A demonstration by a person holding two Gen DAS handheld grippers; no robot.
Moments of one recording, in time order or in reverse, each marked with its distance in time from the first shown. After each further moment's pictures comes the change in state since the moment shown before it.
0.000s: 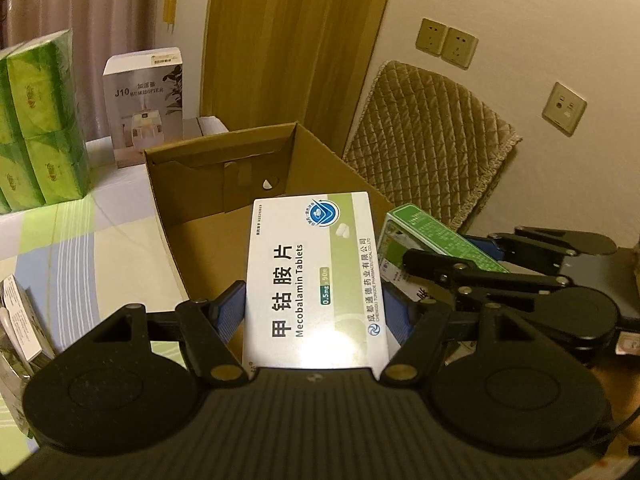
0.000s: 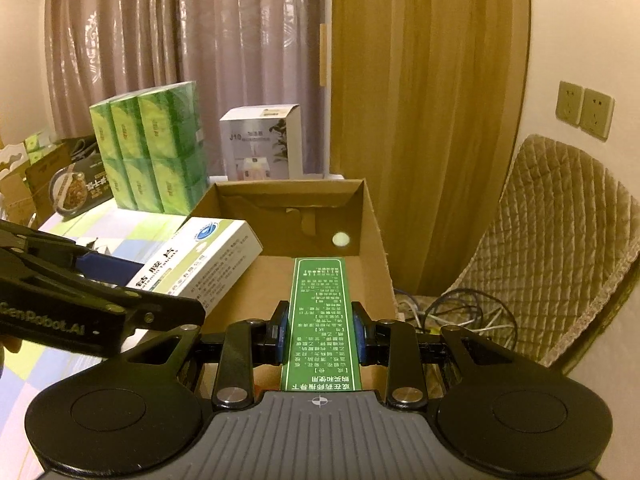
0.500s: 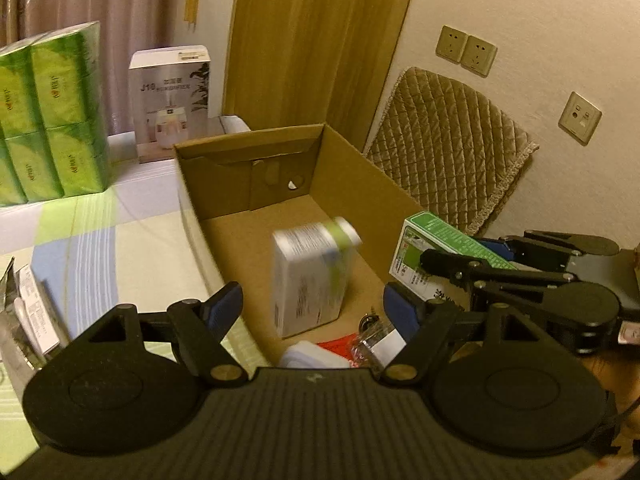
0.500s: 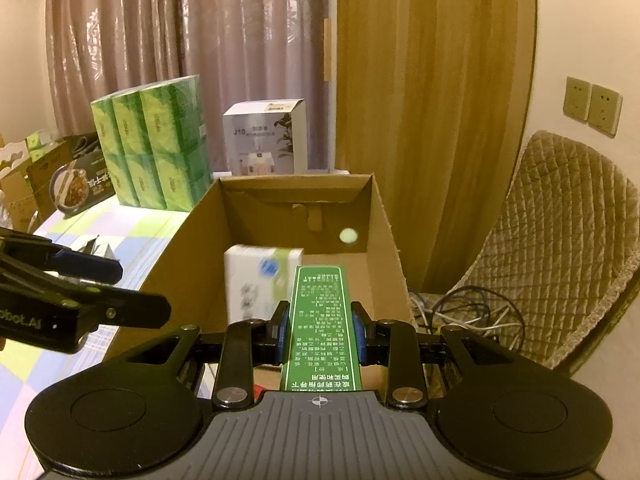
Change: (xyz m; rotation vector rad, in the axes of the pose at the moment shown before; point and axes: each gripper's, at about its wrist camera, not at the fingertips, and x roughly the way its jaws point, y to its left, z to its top) left arm -0.010 0.020 -0.008 -0.024 -0.016 0.031; right arm 0.010 0.006 0.000 -0.002 0.013 0.012
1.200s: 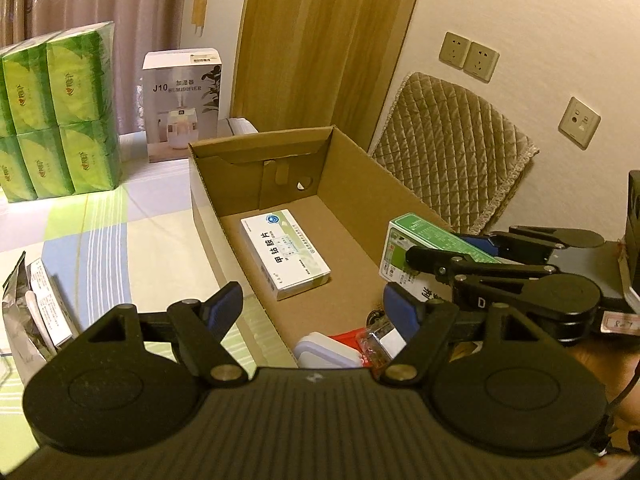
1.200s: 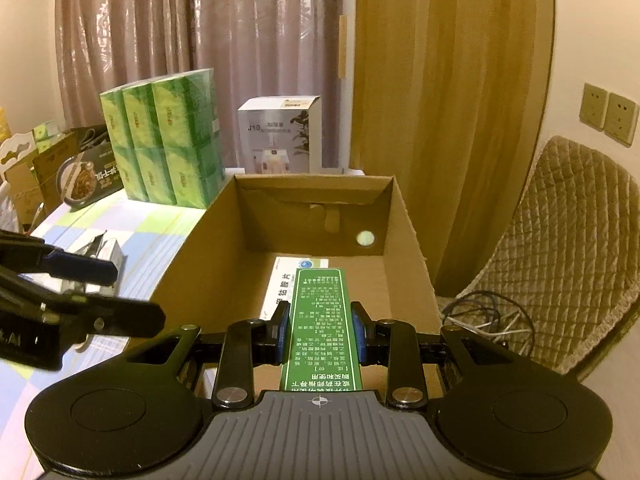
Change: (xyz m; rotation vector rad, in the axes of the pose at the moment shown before) left arm -0.013 0.010 -0.006 -0.010 -0.014 0.004; right arm 0.016 0.016 0.010 -0.034 0.007 0.024
